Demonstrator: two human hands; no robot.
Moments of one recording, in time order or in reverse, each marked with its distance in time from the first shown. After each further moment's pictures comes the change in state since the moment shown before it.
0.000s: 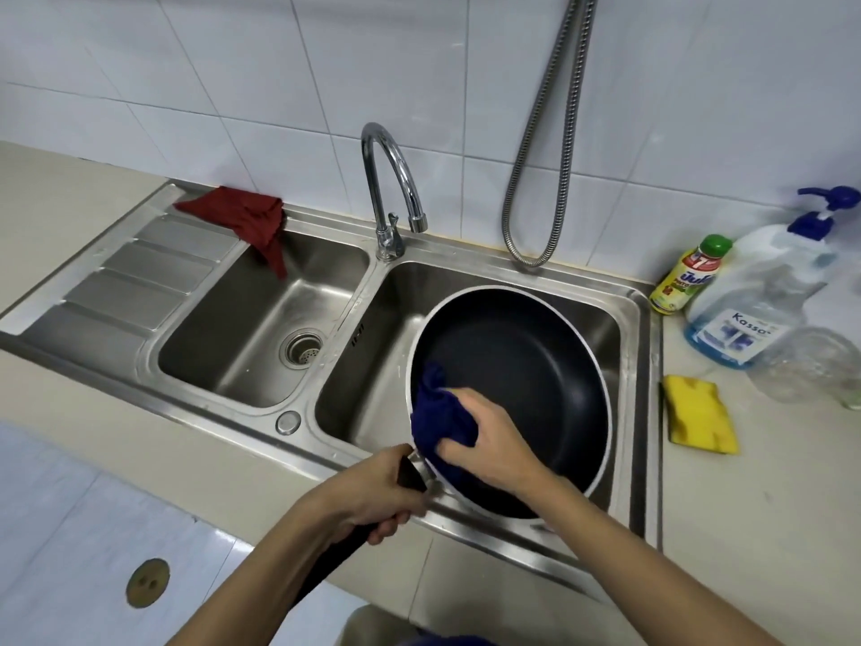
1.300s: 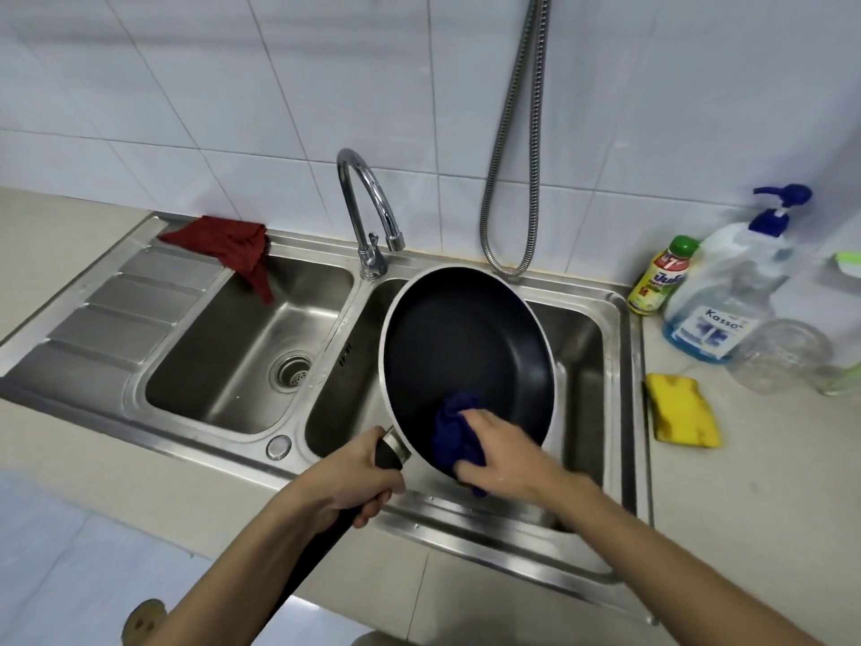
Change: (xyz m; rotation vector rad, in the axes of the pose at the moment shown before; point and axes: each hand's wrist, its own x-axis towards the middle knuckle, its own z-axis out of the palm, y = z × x) left_hand 0.005 0.015 -0.021 0.001 0.140 -0.009; right_hand -0.010 0.011 -0.031 -0.470 -0.177 0.099
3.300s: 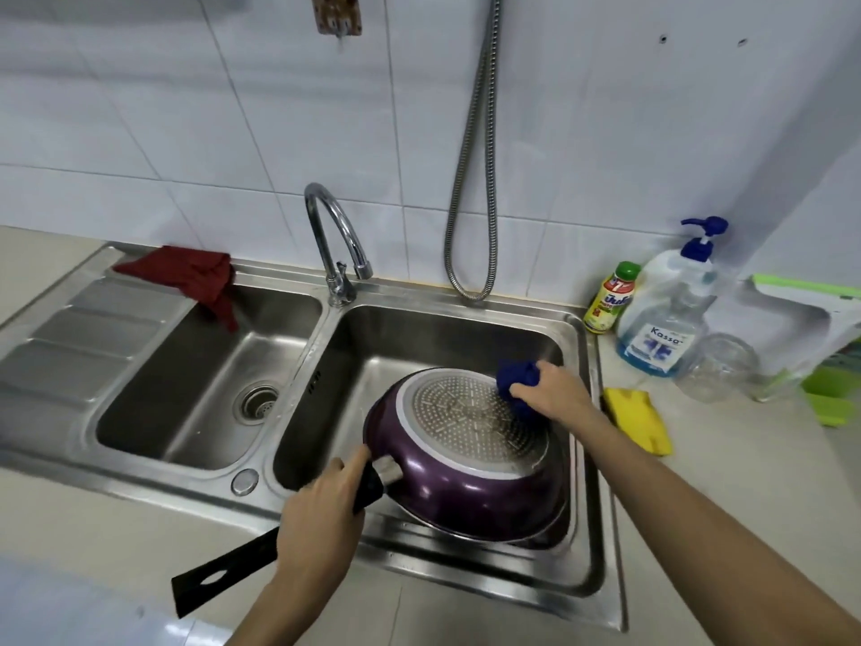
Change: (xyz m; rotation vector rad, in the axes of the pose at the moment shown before) left_hand 0.010 -0.035 0.026 0.995 0.726 0.399; right_hand 0.040 0.105 -0.083 -0.068 0.285 0.633
